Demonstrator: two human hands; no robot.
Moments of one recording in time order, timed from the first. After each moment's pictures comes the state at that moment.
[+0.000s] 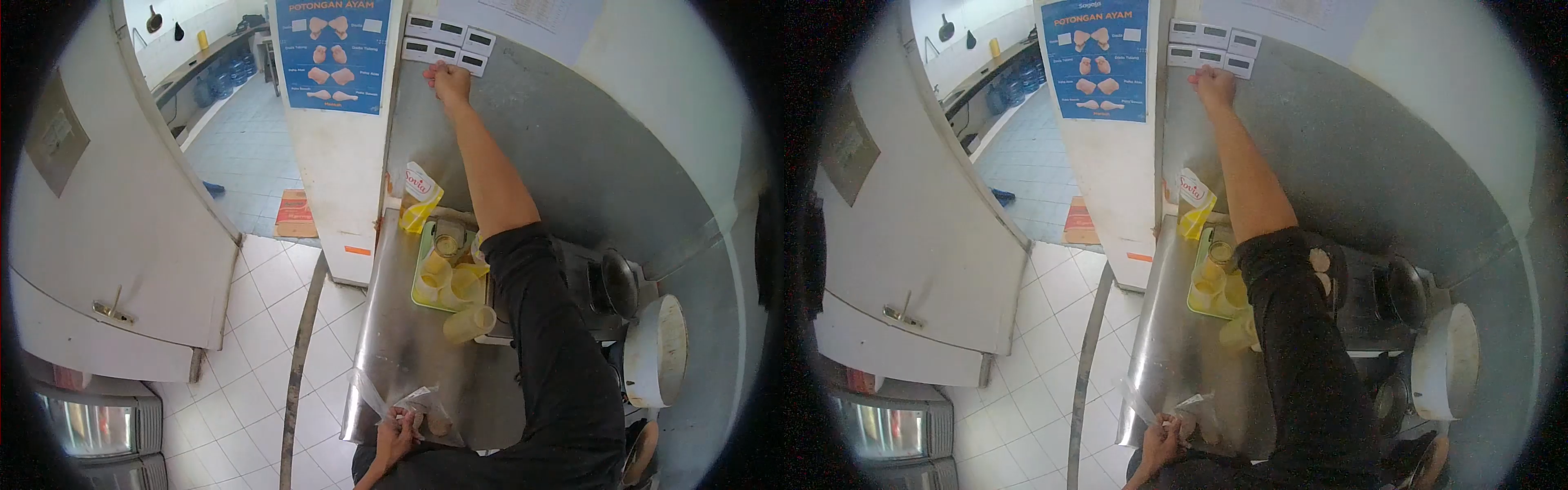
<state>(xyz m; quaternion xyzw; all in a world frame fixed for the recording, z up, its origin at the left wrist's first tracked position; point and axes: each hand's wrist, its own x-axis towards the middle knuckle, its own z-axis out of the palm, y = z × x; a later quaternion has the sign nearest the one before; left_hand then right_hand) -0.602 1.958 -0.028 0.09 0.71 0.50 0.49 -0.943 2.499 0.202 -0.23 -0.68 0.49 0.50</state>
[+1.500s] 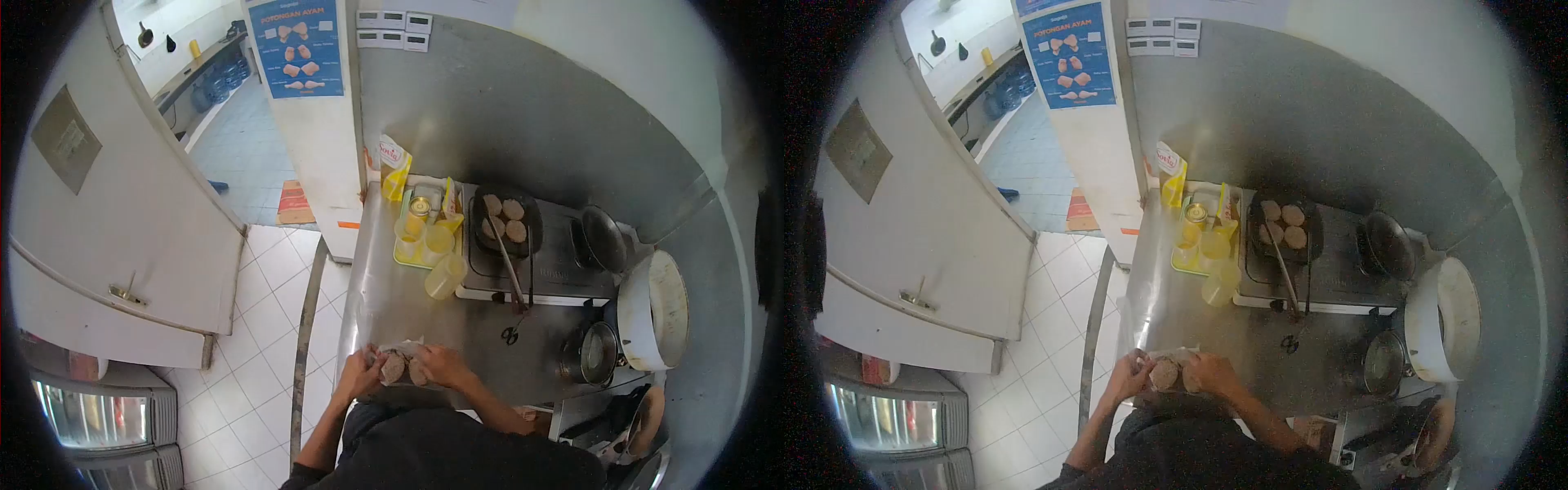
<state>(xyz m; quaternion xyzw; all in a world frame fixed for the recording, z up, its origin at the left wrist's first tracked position) -0.626 1.947 -0.031 0.29 0.76 0.42 0.40 -0.455 2.122 -0.047 -0.18 -0.94 0.25 -0.11</state>
